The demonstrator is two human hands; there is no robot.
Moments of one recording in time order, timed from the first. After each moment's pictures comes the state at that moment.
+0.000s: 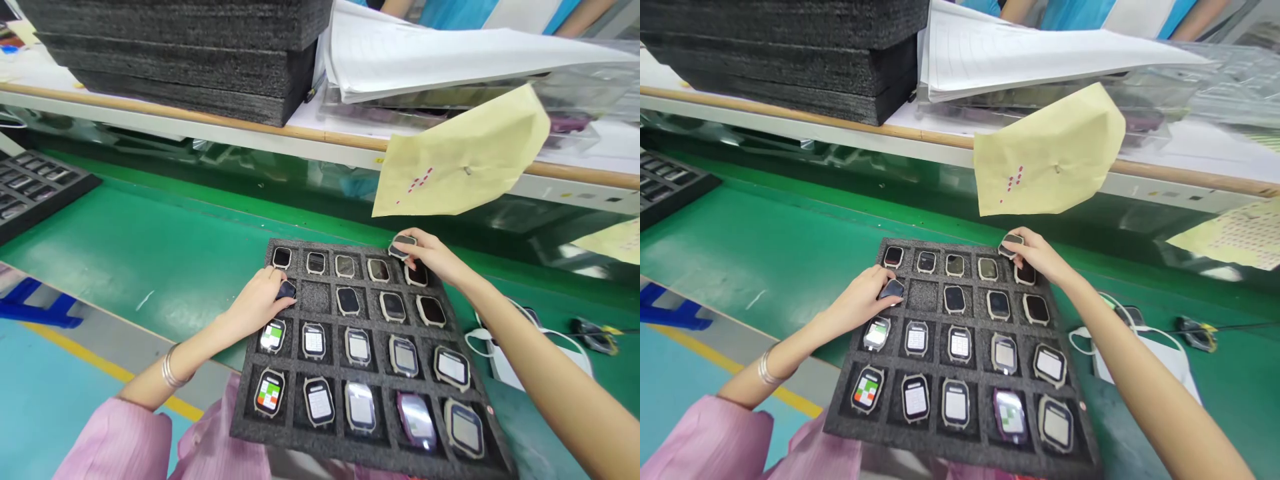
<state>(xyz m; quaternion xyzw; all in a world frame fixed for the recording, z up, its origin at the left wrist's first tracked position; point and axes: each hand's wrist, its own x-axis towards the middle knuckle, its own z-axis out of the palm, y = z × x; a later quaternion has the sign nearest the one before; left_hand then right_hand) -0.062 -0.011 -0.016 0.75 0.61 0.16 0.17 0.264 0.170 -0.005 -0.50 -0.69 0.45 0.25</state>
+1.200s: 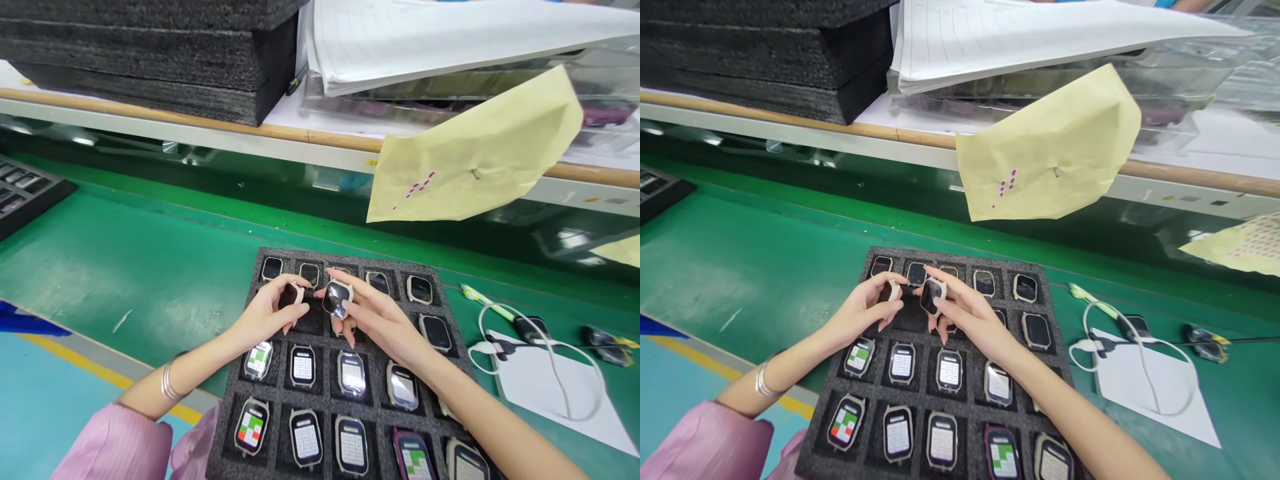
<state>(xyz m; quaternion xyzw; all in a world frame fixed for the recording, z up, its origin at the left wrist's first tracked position) -0.025 0.008 -0.010 0.44 0.44 0.46 0.63 0.190 0.055 0.007 -0.30 -0.50 0.76 0.27</state>
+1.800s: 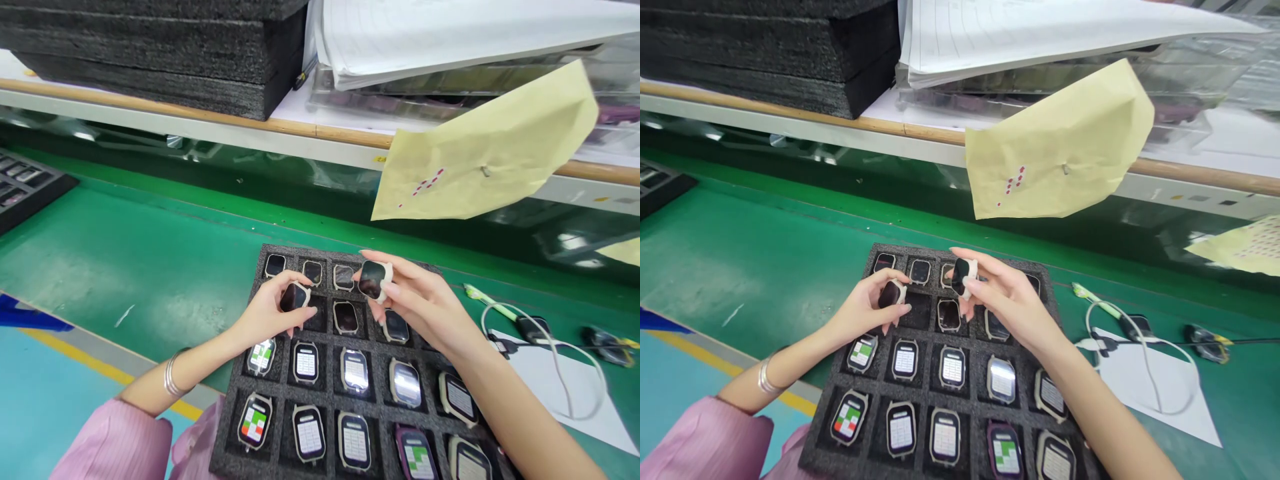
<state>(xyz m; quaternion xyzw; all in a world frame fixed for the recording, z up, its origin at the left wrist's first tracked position) -0.026 0.006 -0.008 0.46 0.48 0.44 0.60 0.206 0.072 0.042 -0.35 -0.54 0.68 0.34</state>
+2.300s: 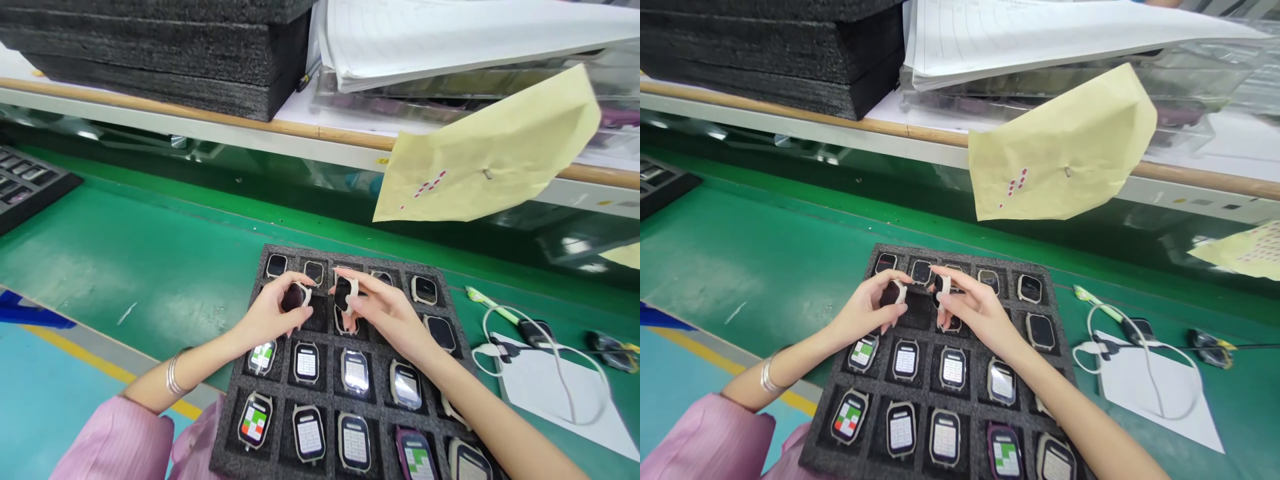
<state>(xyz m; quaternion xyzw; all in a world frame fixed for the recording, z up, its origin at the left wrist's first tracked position) -0.026 0.003 -0.009 0.48 0.48 0.43 0.59 0.189 0.060 0.008 -0.30 -0.54 0.72 0.30</state>
